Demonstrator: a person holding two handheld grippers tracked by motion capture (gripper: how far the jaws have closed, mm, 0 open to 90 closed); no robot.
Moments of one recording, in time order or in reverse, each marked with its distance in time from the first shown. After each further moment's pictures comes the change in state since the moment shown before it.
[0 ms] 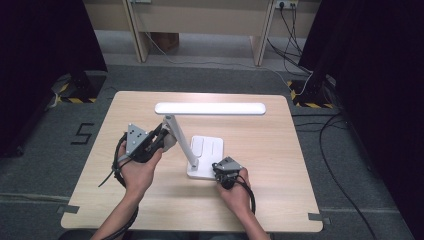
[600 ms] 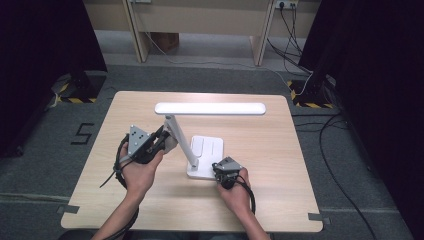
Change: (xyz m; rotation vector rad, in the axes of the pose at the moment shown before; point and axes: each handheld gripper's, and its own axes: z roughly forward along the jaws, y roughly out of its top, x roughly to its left) left arm -0.001 -0.006 0.002 0.022 -0.007 0.001; right arm 0.000 0.000 0.000 0.000 0.000 0.000
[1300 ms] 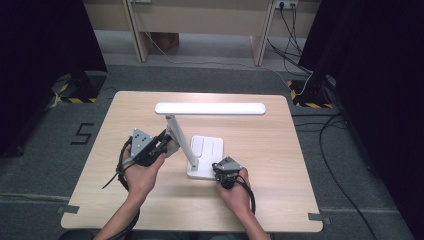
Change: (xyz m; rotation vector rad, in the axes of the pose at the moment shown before) left arm -0.001 -0.013 0.004 0.037 -0.019 -0.012; right arm 0.000 0.000 0.000 0.002 0.000 -0.002
